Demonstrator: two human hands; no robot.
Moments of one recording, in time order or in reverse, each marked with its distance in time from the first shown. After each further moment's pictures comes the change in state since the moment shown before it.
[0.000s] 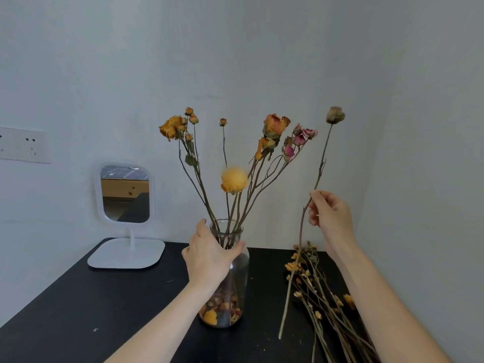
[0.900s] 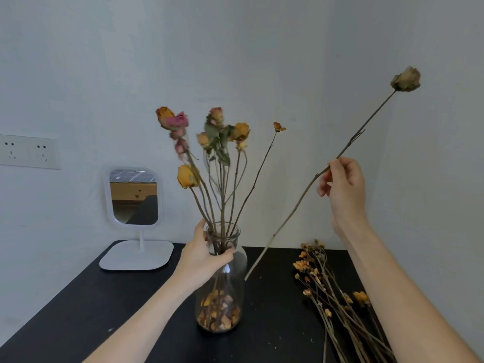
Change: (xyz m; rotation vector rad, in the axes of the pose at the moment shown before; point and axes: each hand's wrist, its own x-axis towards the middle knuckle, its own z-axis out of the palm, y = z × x) left_hand 0.015 -0.035 -0.033 -0.264 -0.316 0.106; right_hand 0.002 -0.043 0.017 0.112 0.072 -0.250
